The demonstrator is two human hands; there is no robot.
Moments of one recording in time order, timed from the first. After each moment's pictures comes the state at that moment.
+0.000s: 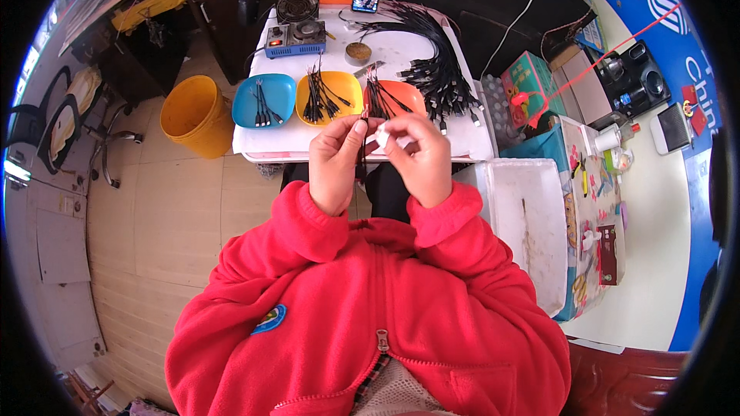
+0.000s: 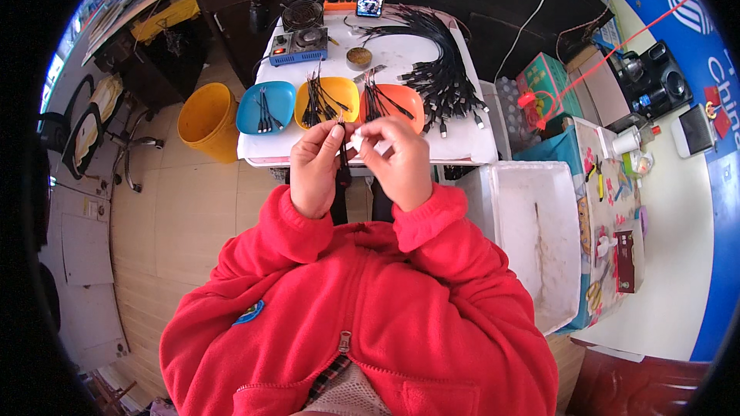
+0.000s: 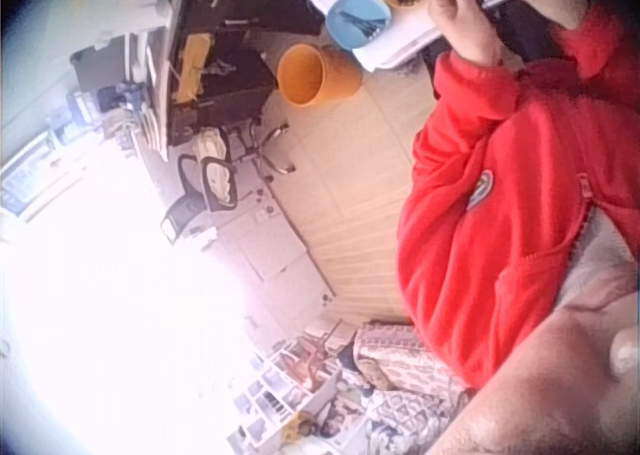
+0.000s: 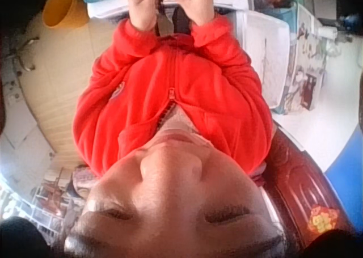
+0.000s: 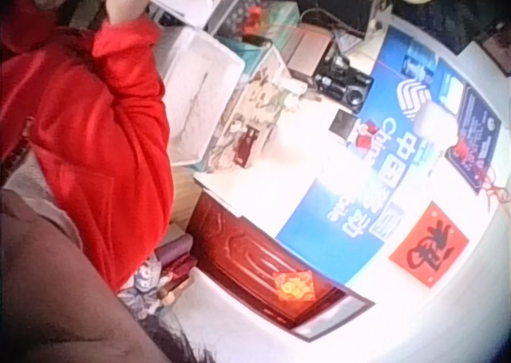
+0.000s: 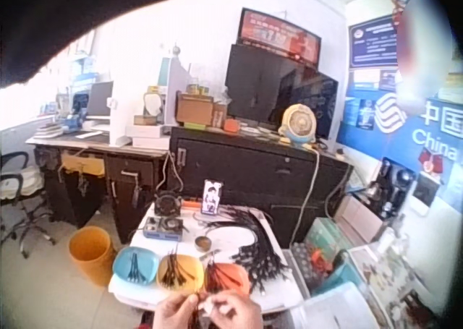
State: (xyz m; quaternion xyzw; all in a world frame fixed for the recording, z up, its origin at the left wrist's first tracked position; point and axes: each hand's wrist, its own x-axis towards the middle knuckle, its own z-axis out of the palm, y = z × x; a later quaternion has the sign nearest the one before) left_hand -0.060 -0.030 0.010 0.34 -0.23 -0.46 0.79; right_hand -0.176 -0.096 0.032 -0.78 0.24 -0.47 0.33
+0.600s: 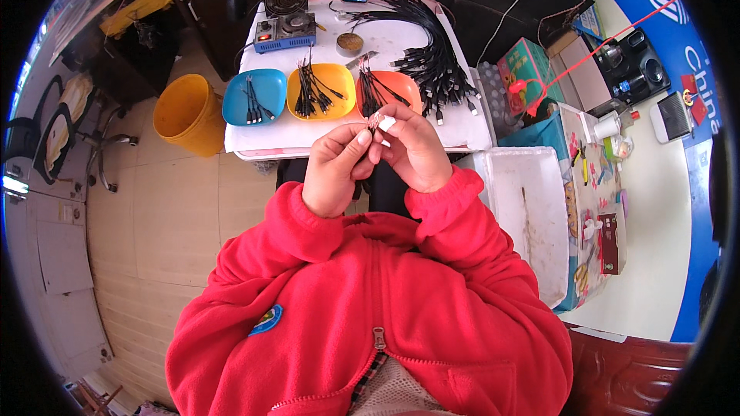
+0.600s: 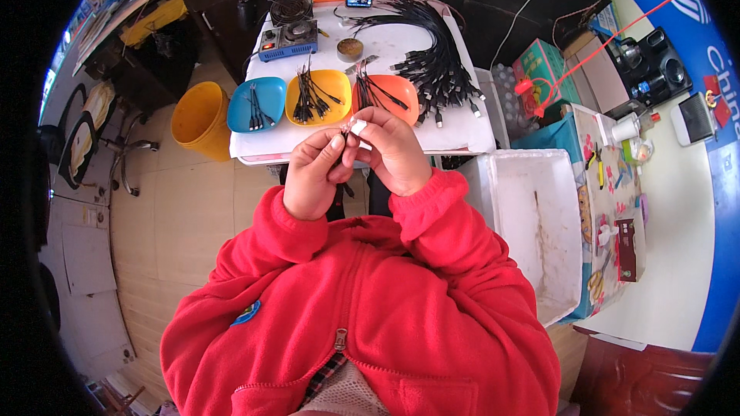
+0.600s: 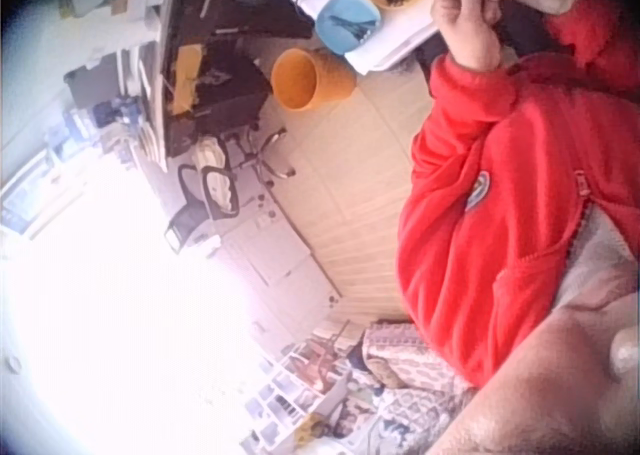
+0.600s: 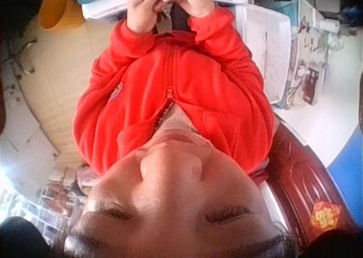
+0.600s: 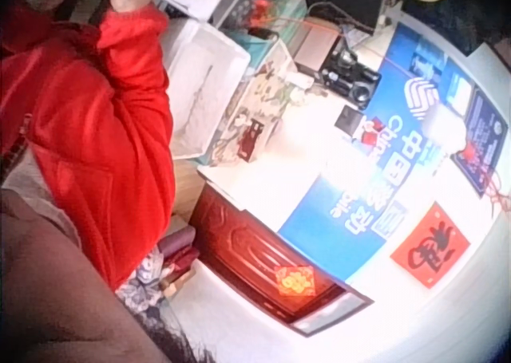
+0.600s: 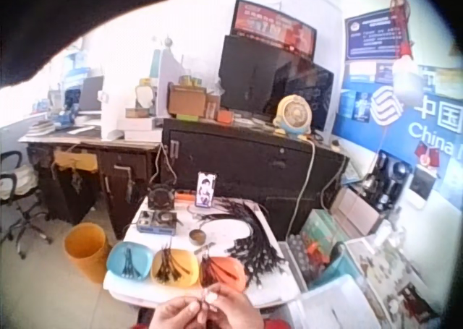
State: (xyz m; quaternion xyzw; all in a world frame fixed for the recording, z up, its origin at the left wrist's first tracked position) left_hand -0.056 -0.020 0.008 0.26 -0.27 -0.59 0.71; right_hand -0.179 -0.109 0.030 -0.41 0.16 -0.30 0.85
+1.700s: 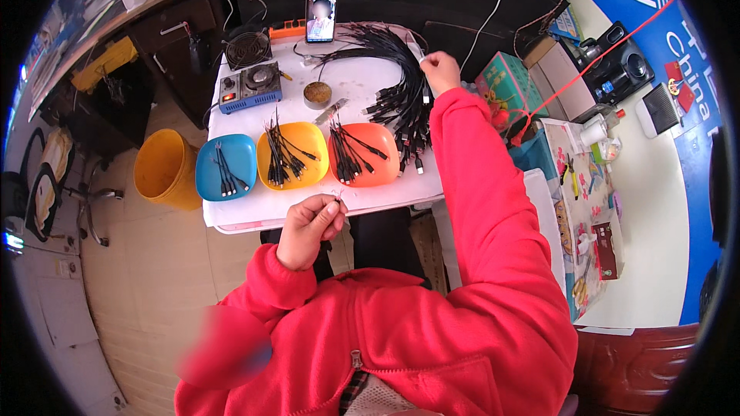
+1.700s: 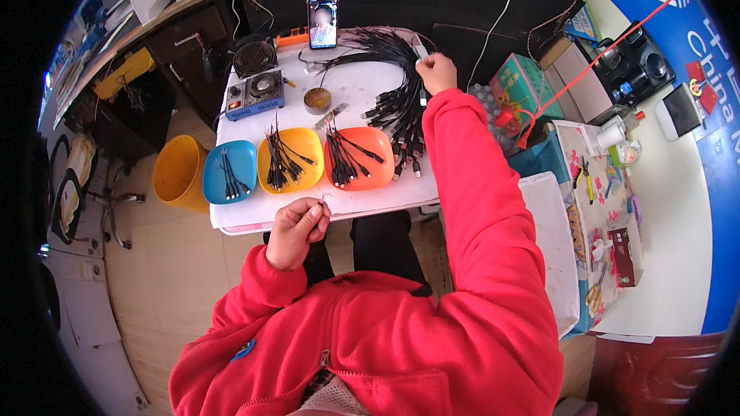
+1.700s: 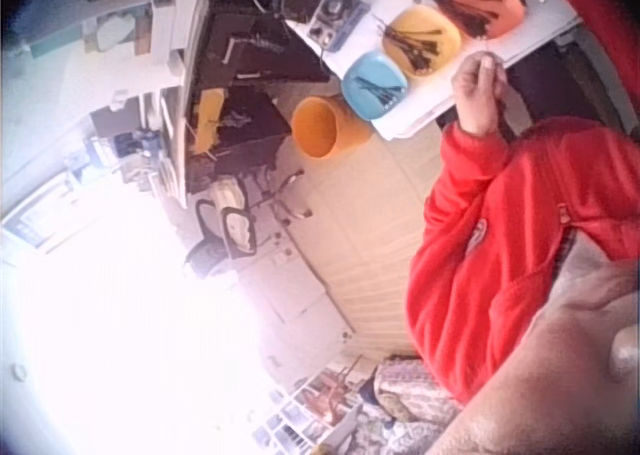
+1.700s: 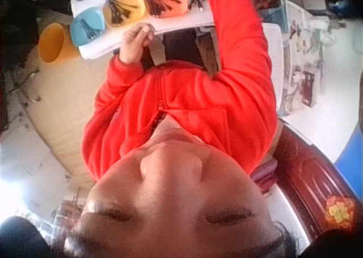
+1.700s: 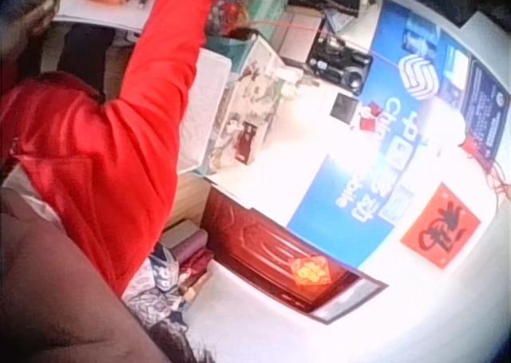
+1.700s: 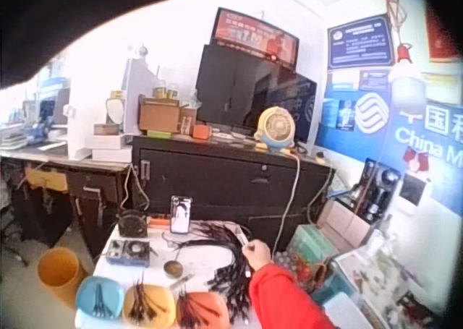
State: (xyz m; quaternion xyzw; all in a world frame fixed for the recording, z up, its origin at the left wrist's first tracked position) left_hand -0.023 -0.054 -0.035 0.36 -0.31 -0.64 0.61; right_hand -0.211 -0.451 -0.040 -0.74 0.50 -0.42 0.15
